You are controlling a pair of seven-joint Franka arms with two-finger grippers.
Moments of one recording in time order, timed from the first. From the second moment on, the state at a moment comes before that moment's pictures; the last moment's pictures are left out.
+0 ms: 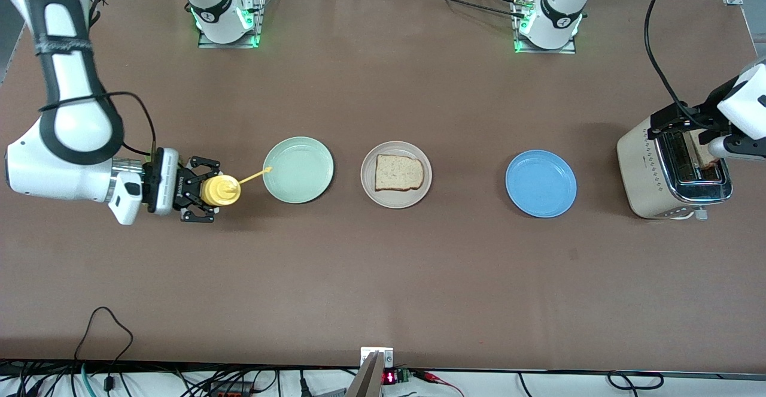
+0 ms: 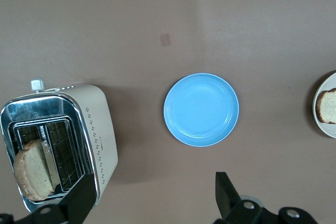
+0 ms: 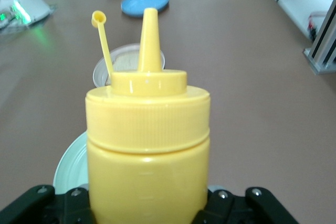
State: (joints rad) left arm 0.04 0.07 -0.01 -1.60 -0.02 1.62 0.11; right arm 0.00 0.45 -0.02 -1.78 0.98 1.90 -2.00
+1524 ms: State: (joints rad) left arm 0.04 0.08 -0.01 -1.59 -0.02 1.62 0.11; right arm -0.26 0.76 -0.02 -1.90 1.31 1.54 -2.63
